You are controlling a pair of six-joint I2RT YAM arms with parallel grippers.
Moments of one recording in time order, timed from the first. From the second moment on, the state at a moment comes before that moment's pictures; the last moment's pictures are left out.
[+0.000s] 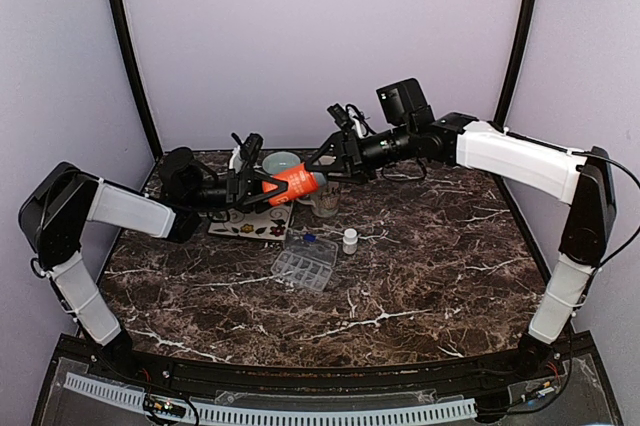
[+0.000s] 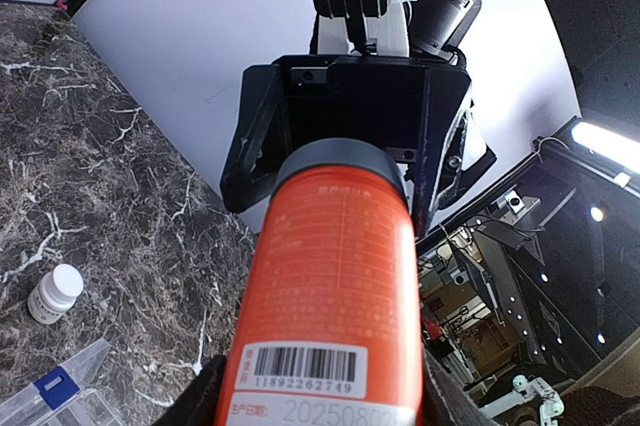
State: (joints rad) left arm -0.49 1.71 0.81 1.10 1.11 -1.11; right arm 0.72 1.76 1.58 -0.37 -0.73 0.57
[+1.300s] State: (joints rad) left arm -0.48 1.65 0.80 0.95 1.12 -1.01; right arm 0.72 1.76 1.58 -0.40 -0.76 0.55
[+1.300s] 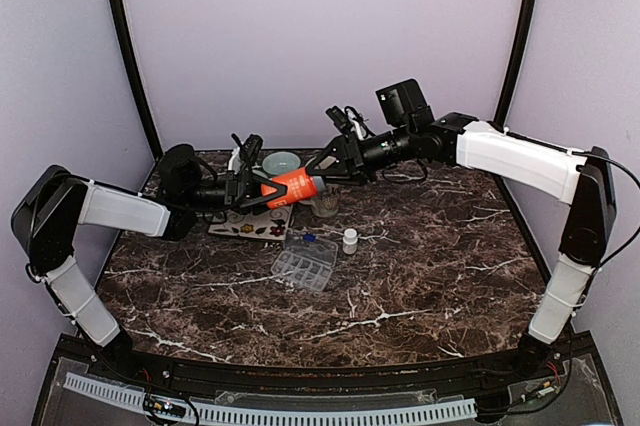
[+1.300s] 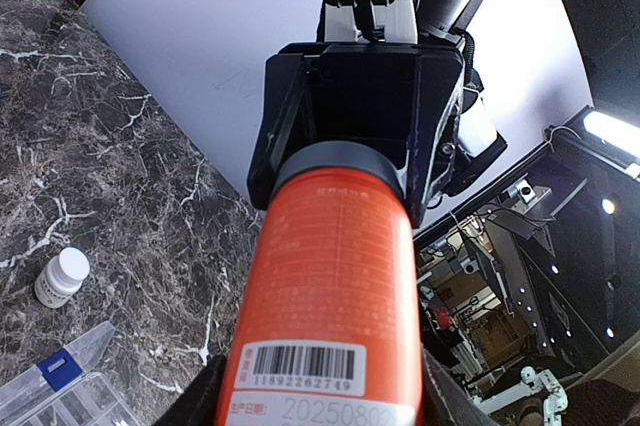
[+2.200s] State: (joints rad) left arm -0.48 1.69 0.88 1.06 1.15 -1.17; right arm 0.74 1.68 1.55 -0.35 -0.68 0.32
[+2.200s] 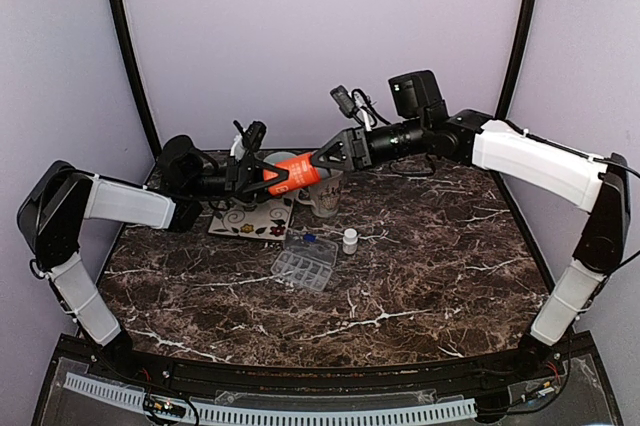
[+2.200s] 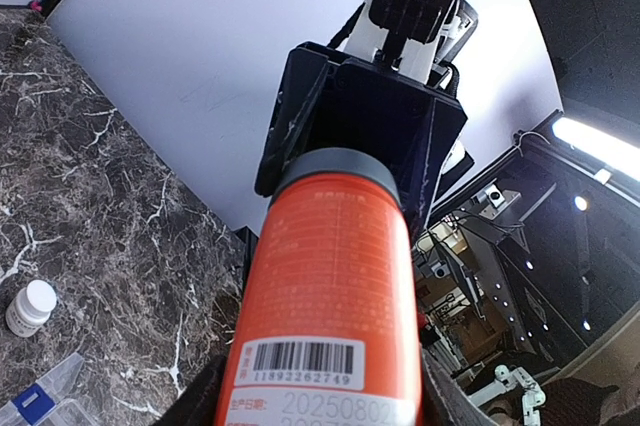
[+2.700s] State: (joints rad) left arm -0.47 1.70 0.88 1.14 1.18 -1.27; right arm 0.78 1.63 1.51 -0.30 -0.58 0.11
